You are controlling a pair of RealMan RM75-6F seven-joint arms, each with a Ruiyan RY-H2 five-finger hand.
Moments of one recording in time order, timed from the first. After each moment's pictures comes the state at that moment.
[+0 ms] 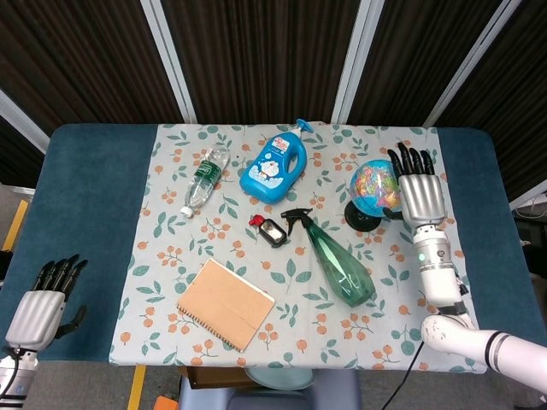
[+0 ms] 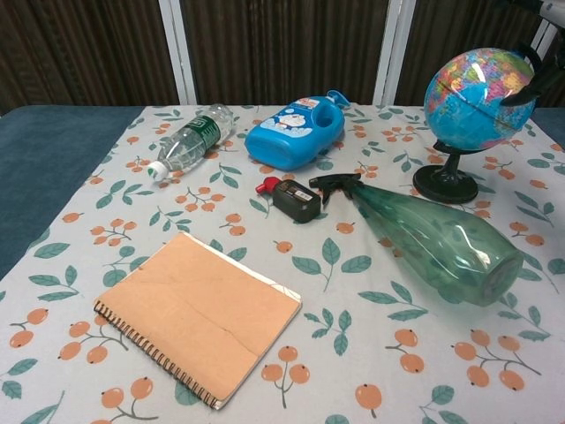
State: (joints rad) left arm -0.14 -1.14 0.01 -1.63 1.53 1.40 0.11; right arm 0.66 -1.34 0.32 -1.50 -0.92 1.16 -0.51
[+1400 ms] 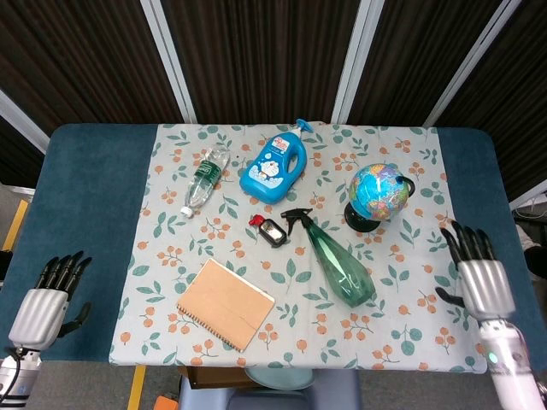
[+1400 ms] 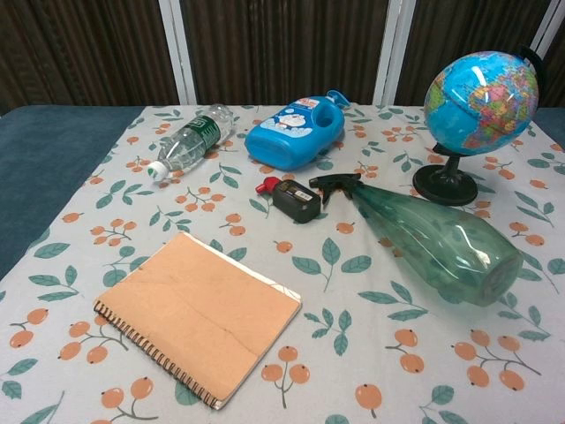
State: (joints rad) left arm -0.14 -1.16 0.01 -1.59 1.59 1.46 0.07; right arm 0.20 -1.14 -0.04 -1.71 -1.39 1.54 -0.24
